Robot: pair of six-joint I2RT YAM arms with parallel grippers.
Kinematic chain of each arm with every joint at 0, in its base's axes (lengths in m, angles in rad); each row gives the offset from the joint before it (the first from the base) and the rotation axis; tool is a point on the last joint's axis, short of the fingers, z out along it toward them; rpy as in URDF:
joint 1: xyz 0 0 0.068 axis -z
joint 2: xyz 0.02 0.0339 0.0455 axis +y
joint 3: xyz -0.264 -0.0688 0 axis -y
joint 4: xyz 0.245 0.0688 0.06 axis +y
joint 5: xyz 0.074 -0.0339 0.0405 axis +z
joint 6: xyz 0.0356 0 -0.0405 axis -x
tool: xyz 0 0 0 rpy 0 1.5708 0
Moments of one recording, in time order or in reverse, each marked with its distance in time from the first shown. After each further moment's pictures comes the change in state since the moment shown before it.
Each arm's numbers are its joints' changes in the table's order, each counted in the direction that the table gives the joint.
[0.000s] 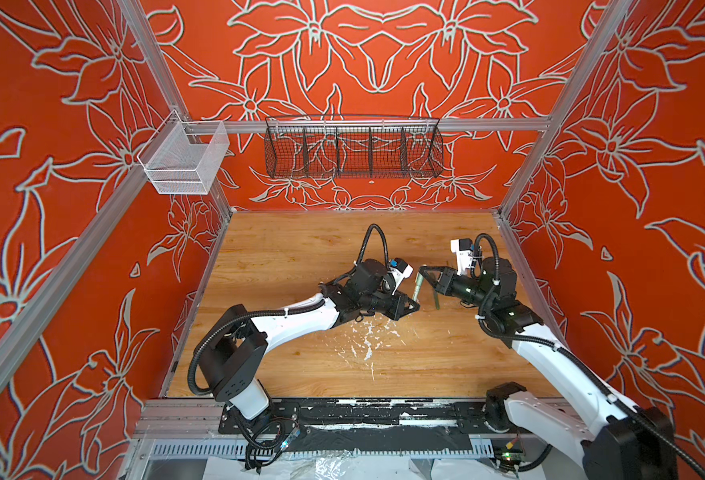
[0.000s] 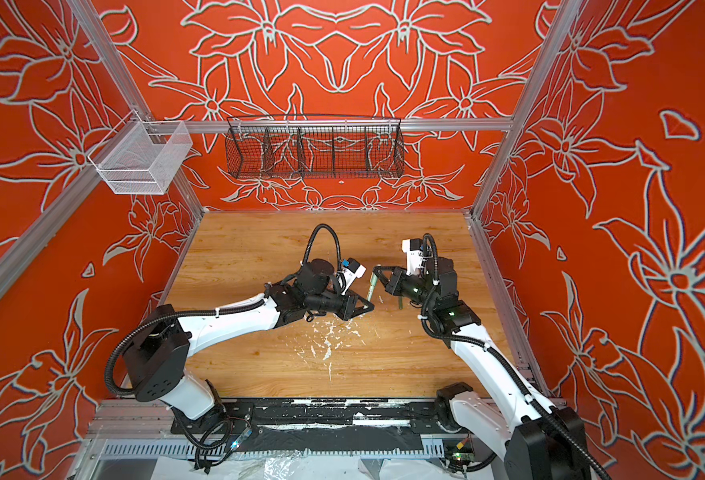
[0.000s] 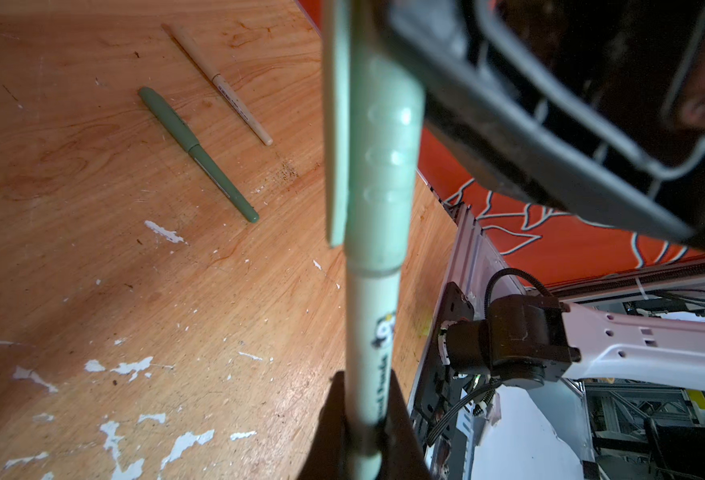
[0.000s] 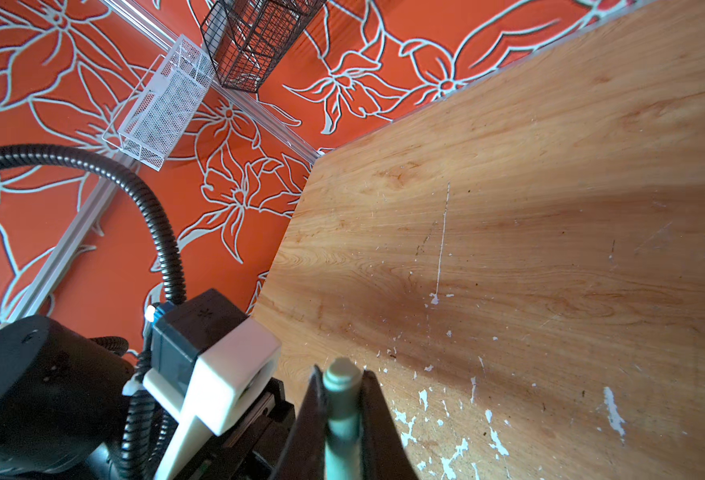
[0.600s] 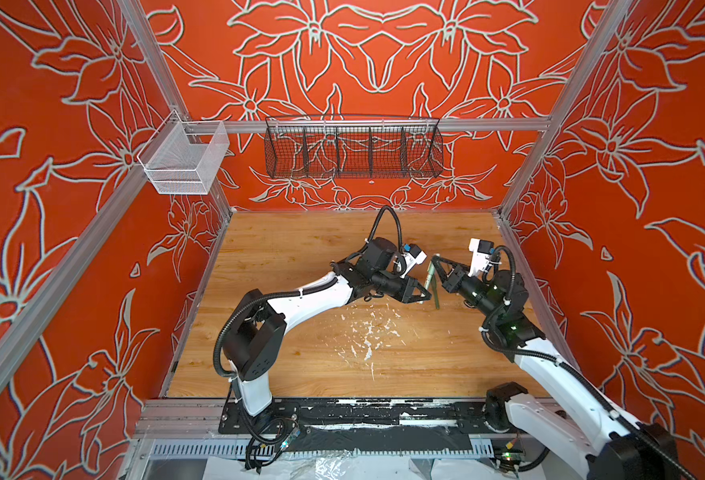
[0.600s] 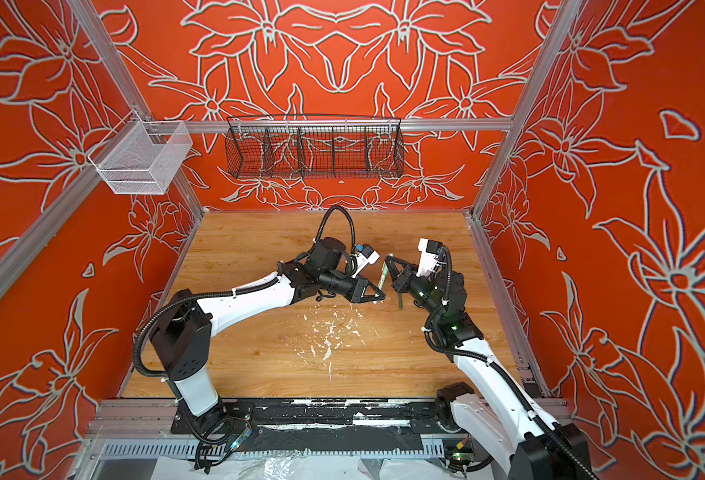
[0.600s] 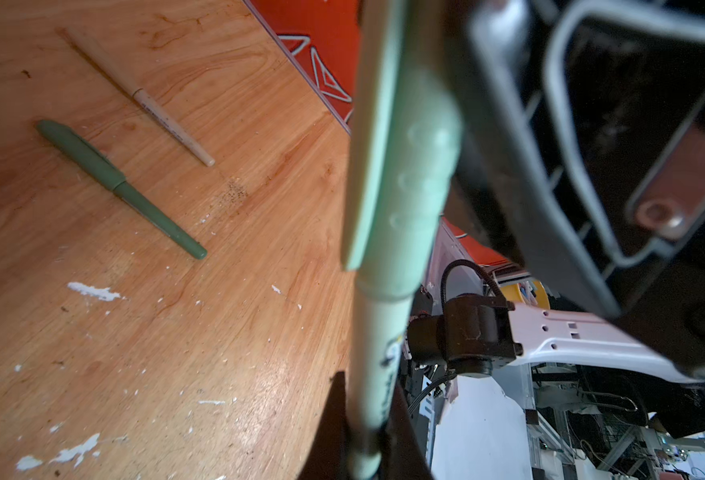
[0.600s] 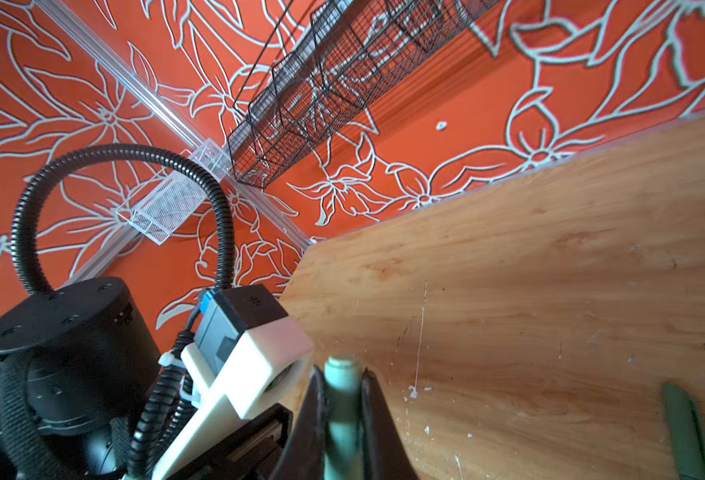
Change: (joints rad) left arm -0.064 0.181 0.296 0.138 -0.233 -0.050; right arm -0.002 -0.096 -0.147 -0.289 -0.208 -0.032
